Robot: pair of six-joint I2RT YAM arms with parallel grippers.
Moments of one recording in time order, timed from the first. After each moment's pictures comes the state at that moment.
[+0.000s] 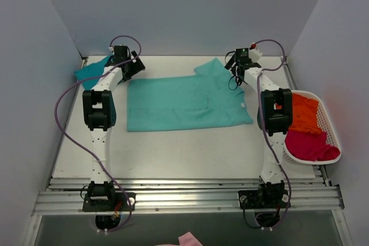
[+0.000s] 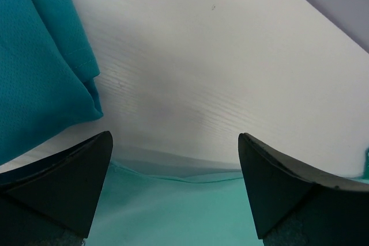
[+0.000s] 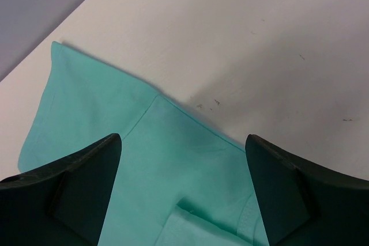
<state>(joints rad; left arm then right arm) -0.07 2.49 2.17 -0.42 0.02 -0.61 0.13 2.24 1.80 -0.32 0.36 0.70</state>
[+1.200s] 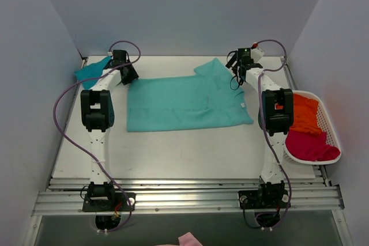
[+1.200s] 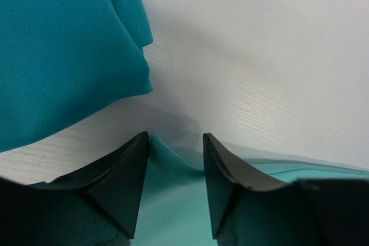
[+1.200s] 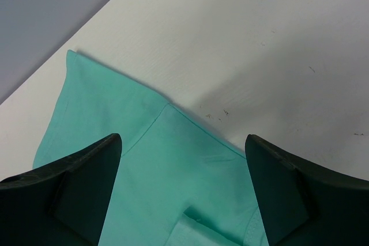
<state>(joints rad) -0.06 2.45 2.06 -0.45 -0.03 -0.56 0.11 2.24 1.79 -0.26 0.31 0.70</state>
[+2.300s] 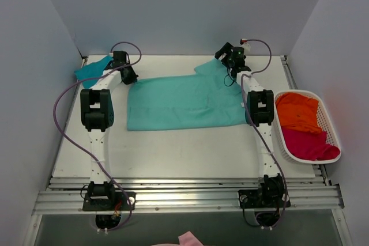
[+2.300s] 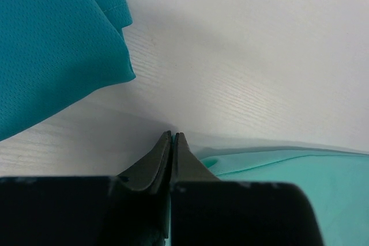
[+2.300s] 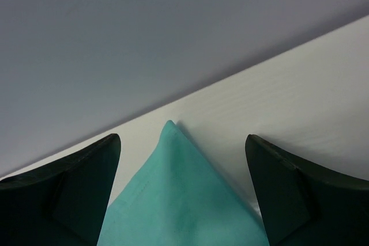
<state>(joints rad) -0.06 2.43 2.00 -0.40 0.03 -0.55 0.11 2.75 2.32 0.07 0.03 0.68</state>
